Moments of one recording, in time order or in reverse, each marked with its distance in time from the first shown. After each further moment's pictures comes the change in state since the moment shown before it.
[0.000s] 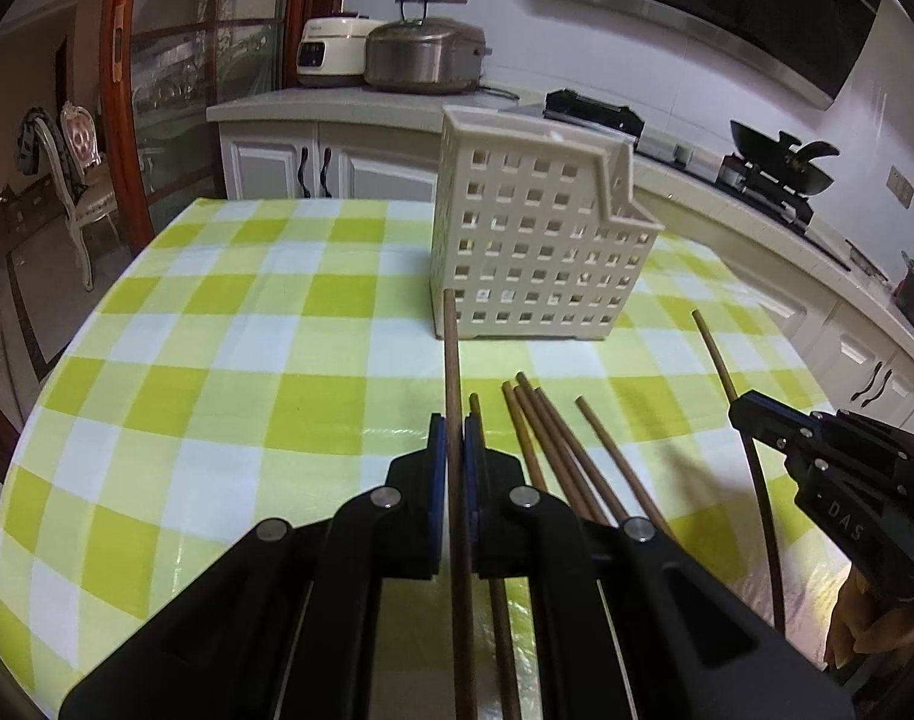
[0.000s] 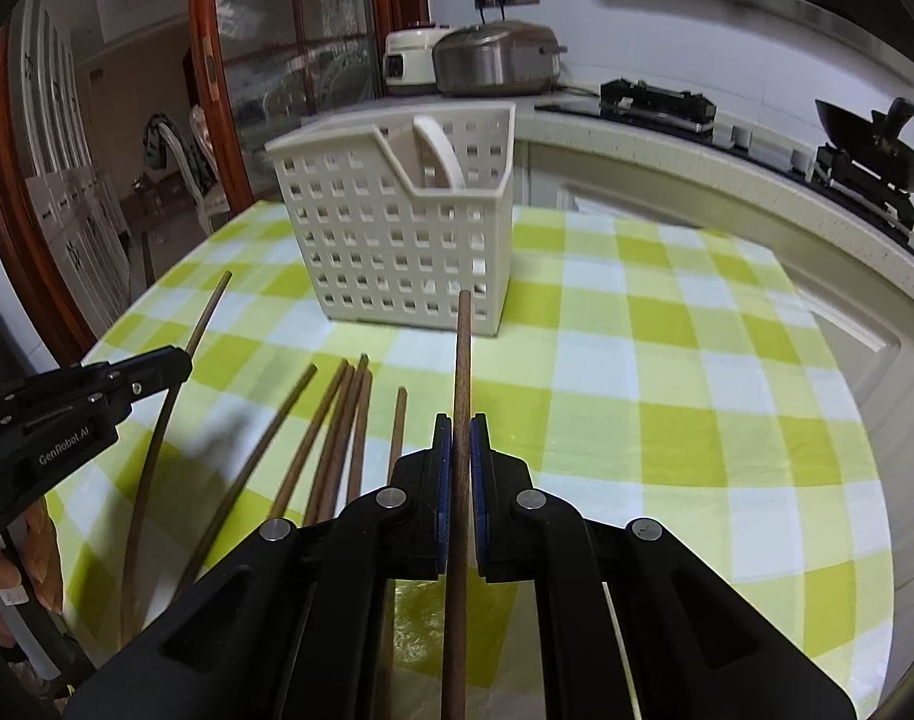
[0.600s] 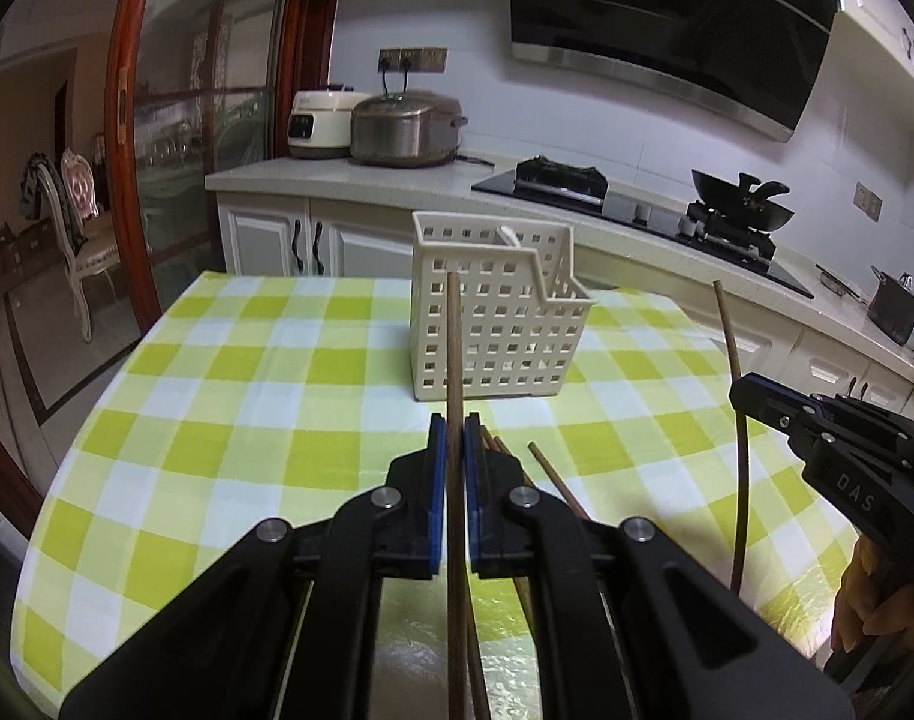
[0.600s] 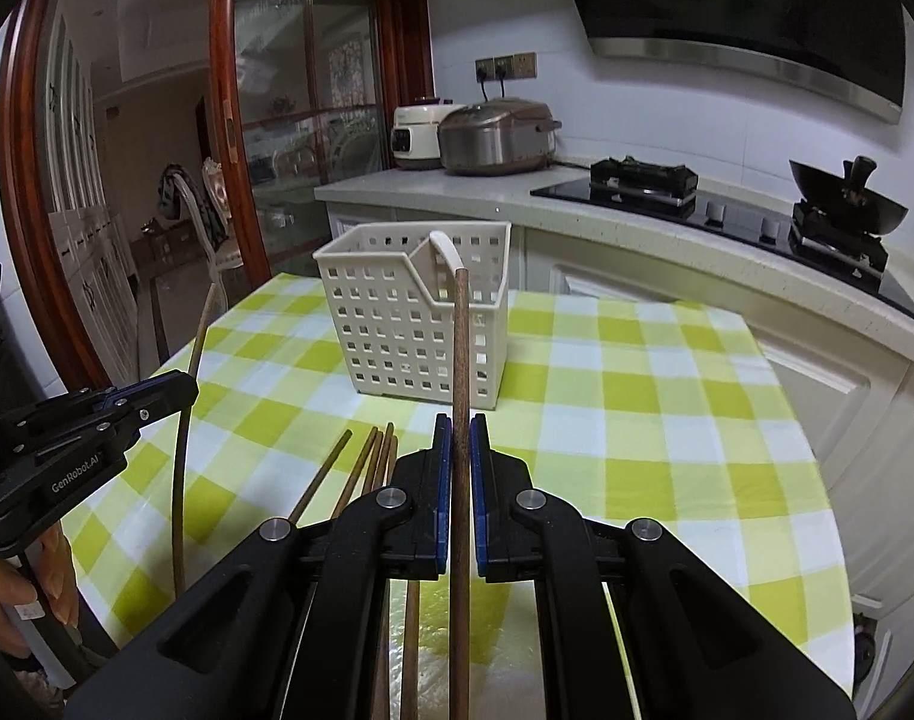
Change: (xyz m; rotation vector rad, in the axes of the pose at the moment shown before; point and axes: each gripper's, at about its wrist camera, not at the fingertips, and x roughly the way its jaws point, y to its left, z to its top) left arm -0.068 -0.019 0.001 0.042 -0.153 -0.021; right arm -0.069 0.003 0.010 -0.005 -0.156 0.001
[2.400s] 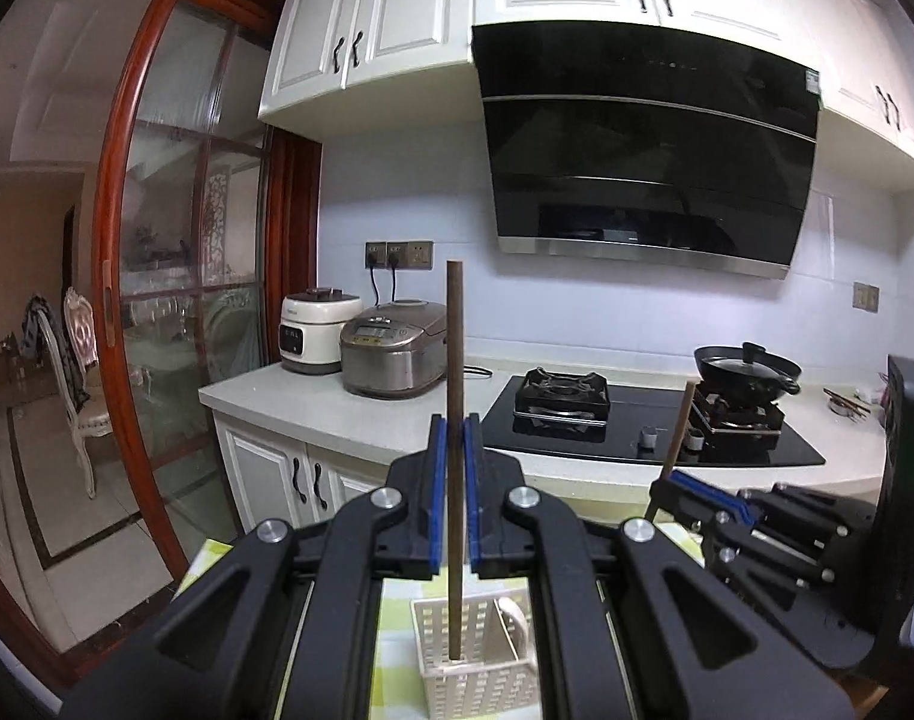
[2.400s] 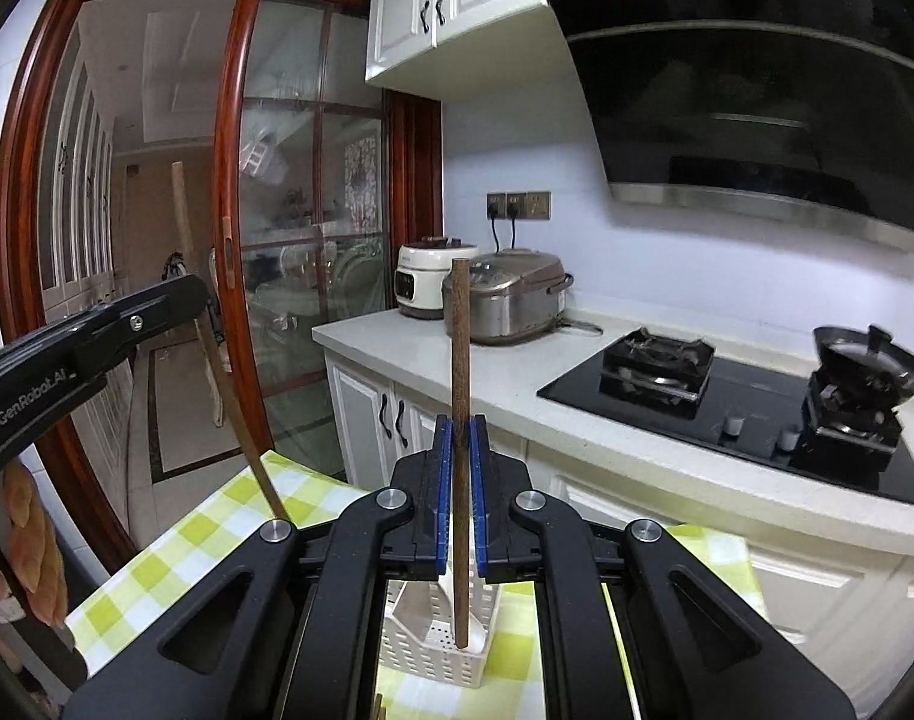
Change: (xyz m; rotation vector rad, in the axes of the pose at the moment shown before) left arm -0.002 -0.016 0.227 0.068 -0.375 0.013; right arm 0.033 -0.001 0.187 -0.045 -0.249 0.008
